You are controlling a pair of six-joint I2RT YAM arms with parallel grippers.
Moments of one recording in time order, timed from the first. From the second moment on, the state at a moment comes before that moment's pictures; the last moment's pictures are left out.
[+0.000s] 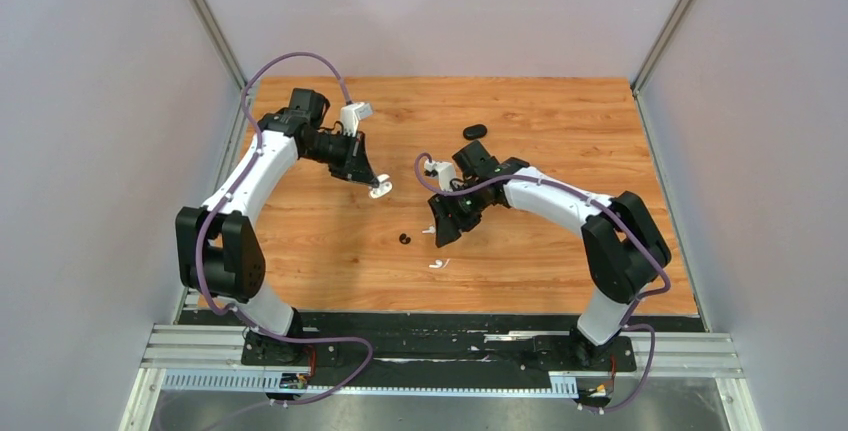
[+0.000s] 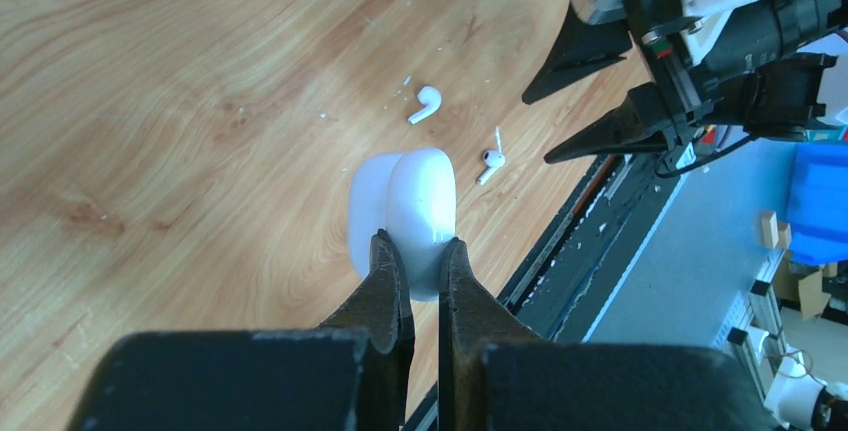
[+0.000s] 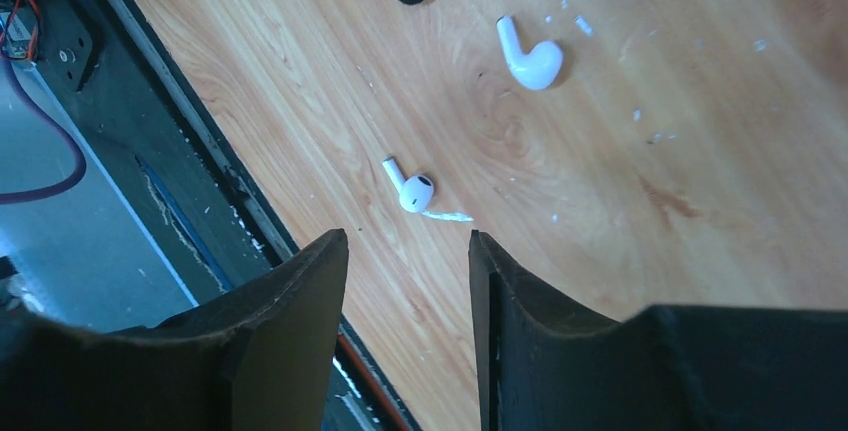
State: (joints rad) left arm -0.17 1.61 1.38 -0.89 0.82 0.17; right arm 0.65 1.71 1.19 -0.59 -0.54 -0.02
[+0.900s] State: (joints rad) left arm -0.17 1.53 1.33 -0.88 0.74 0.12; right arm 0.74 1.89 1.20 -0.63 -0.45 0.24
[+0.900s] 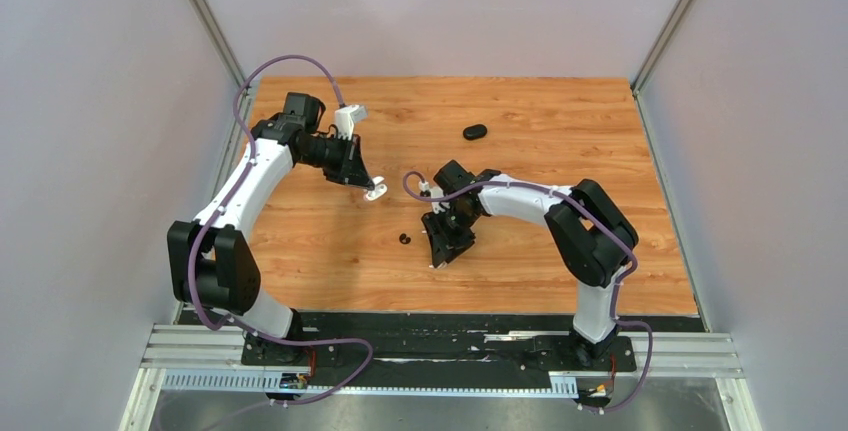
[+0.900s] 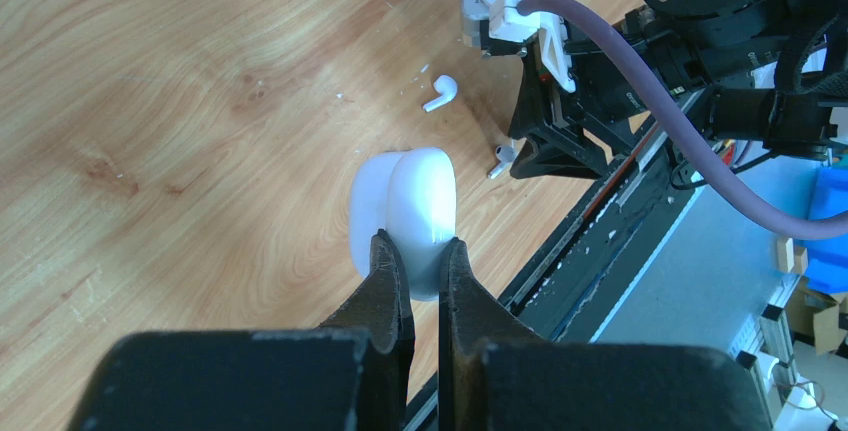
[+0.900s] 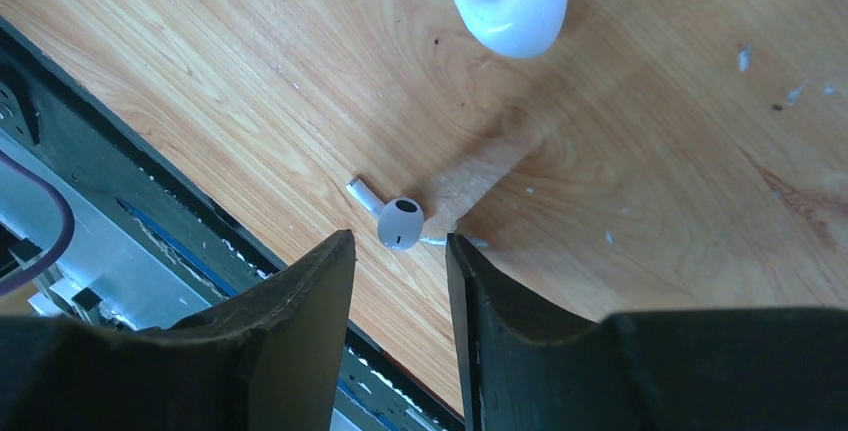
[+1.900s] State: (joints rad) left arm -0.17 1.50 1.33 -0.90 0.71 0.14; right arm 0.72 1.76 1.13 -0.76 -0.79 -1.85
